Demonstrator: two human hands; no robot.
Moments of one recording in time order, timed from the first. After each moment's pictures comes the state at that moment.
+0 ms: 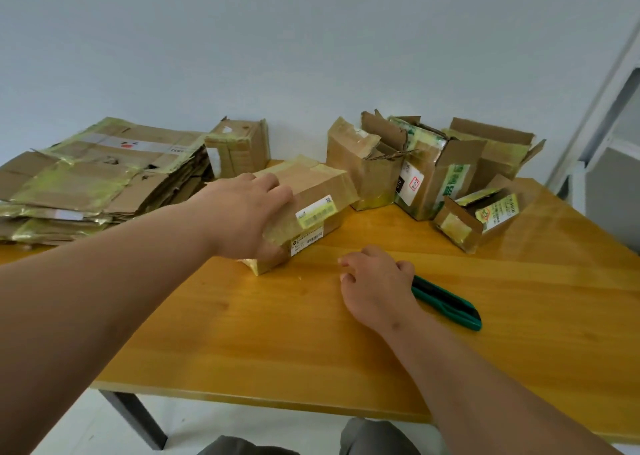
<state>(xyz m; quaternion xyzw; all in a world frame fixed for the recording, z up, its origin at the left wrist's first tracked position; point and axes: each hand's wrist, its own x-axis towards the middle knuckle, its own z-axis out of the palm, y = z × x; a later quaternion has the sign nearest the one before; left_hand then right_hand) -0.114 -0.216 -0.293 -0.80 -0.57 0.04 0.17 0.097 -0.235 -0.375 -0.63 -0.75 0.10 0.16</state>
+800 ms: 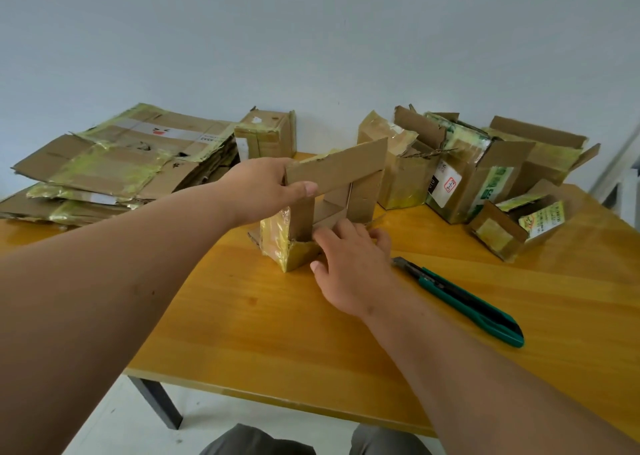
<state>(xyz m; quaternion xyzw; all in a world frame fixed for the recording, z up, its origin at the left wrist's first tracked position) -0.126 -0.213 -0.282 -0.70 -0.67 -0.20 -0.13 0.040 -0.218 -0.370 -0.50 -0.85 -0.01 0.15</state>
